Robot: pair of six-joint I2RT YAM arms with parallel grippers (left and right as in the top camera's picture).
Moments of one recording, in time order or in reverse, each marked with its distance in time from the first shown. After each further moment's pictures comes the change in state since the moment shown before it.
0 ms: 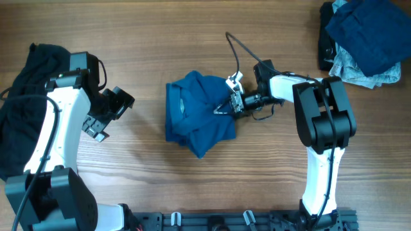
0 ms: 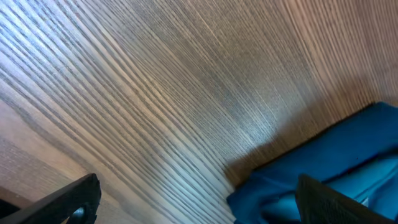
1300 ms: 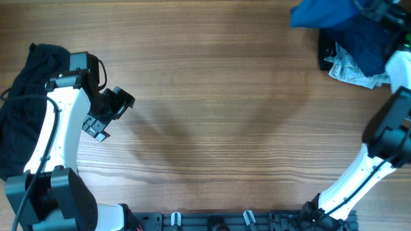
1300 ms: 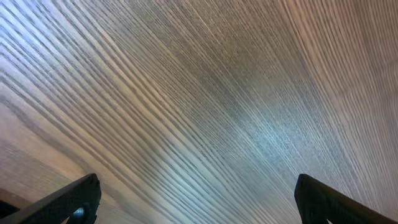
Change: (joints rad) left arm 0.000 0.000 0.000 0.001 0.011 0.000; right arm -0.711 -0.064 0.455 1.240 -0.154 1.006
